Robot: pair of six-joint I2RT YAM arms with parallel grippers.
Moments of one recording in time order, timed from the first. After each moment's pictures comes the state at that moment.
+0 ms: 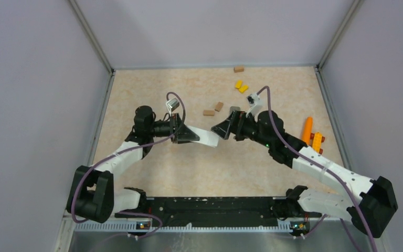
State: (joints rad) left arm -0.26 1.25 0.59 0.46 1.21 -1.13; right arm 0.76 1.06 0.80 -0.01 -0.10 0.71
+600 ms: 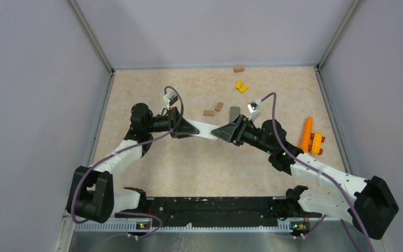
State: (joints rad) left arm -0.26 1.25 0.63 0.59 1.22 -1.32; right arm 0.76 1.02 0.59 0.30 -0.23 1.04
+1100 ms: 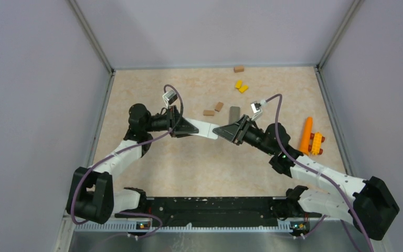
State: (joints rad) left arm -0.26 1.24 0.63 0.70 1.24 -1.43; right arm 0.76 1.01 0.52 0.53 -0.24 1.10
